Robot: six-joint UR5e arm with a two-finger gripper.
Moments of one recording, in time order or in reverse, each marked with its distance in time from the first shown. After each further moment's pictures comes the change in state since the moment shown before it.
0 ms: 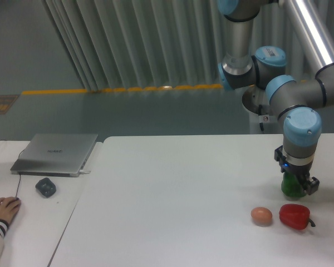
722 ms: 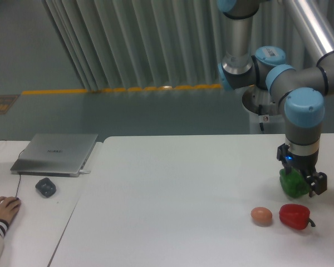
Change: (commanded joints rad) arm 0.000 0.037 0.063 0.141 -0.023 0.031
